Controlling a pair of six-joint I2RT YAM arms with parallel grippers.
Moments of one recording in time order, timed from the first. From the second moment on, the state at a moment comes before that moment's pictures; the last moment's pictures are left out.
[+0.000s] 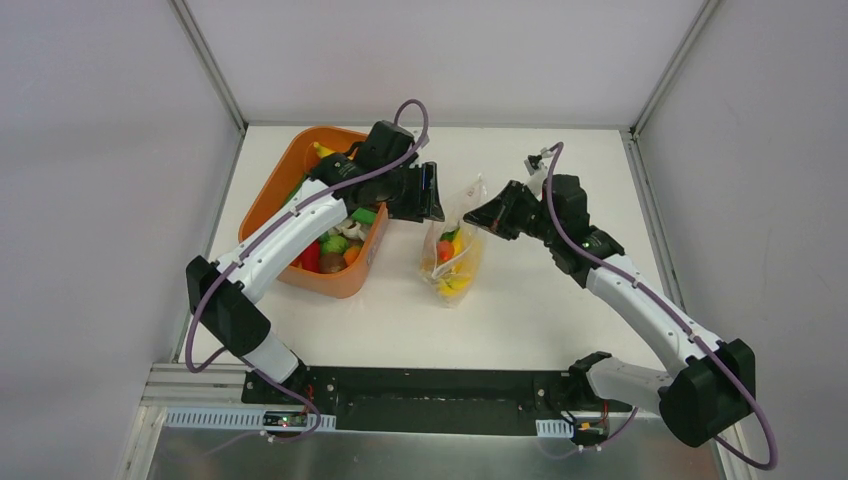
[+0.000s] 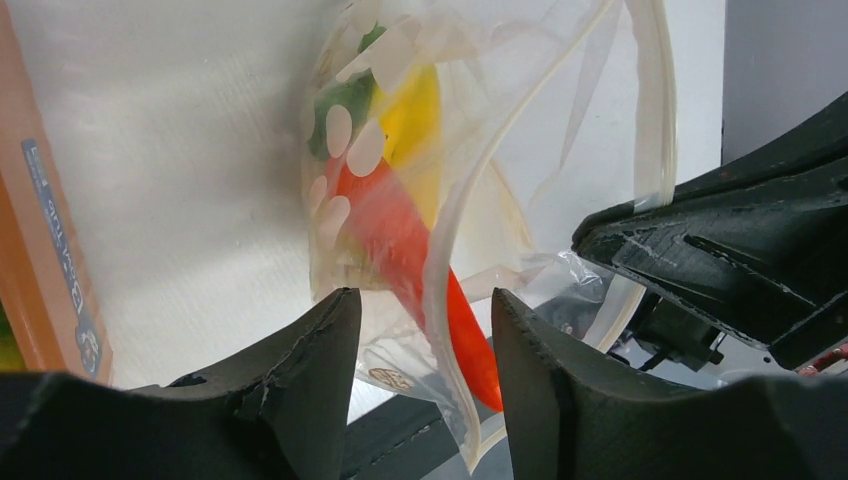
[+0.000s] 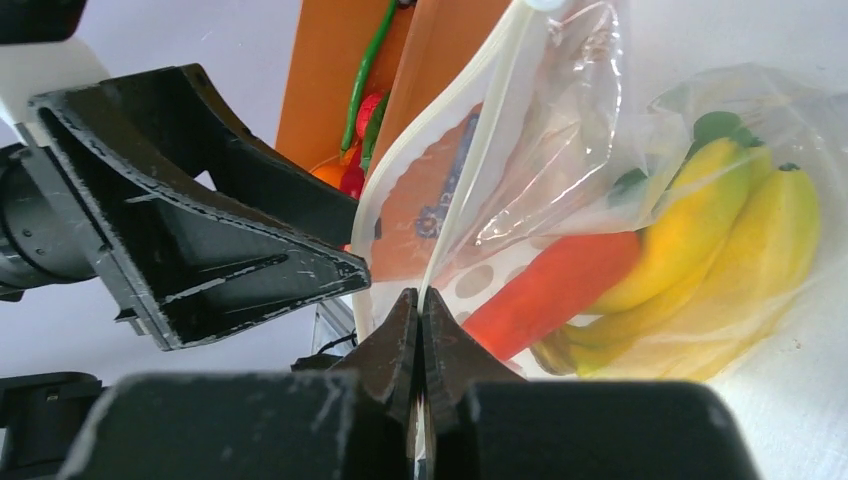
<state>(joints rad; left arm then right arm) -0.67 1.58 1.61 -0.84 0.18 -0.59 0.49 1.14 0.90 -0.13 -0.37 0.92</state>
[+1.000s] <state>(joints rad) -0.67 1.71 1.77 -0.95 0.26 -0.51 0.49 1.18 1.09 -0.22 -0.32 0.77</state>
